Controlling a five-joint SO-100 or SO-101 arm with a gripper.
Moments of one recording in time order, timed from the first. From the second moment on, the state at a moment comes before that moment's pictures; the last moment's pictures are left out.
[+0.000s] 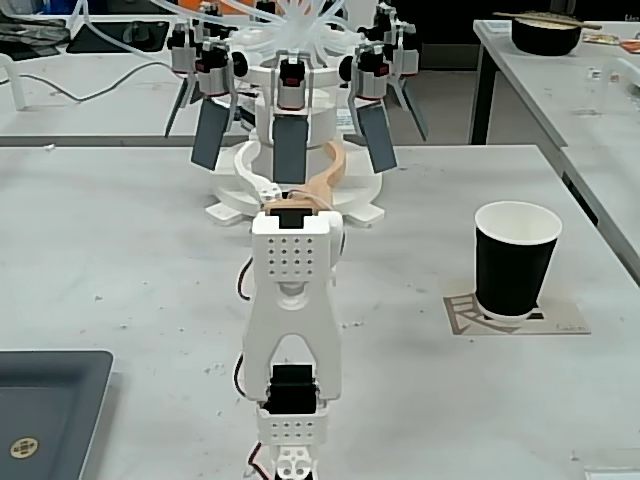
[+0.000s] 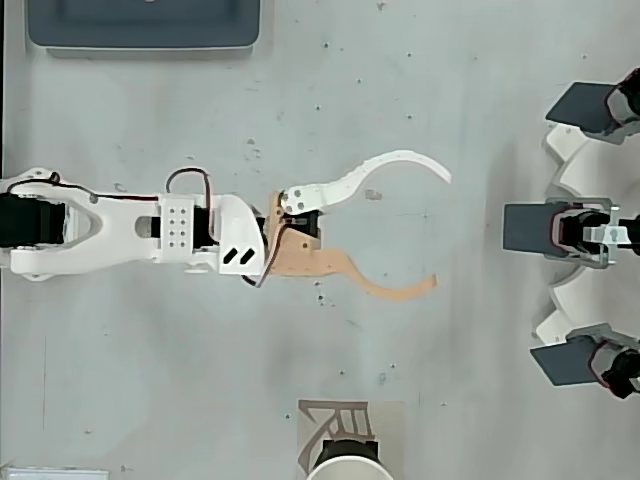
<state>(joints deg) -3.2 86.8 130.8 -62.8 -90.6</state>
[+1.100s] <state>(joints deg) -3.3 68.8 111.2 -58.4 -88.2</state>
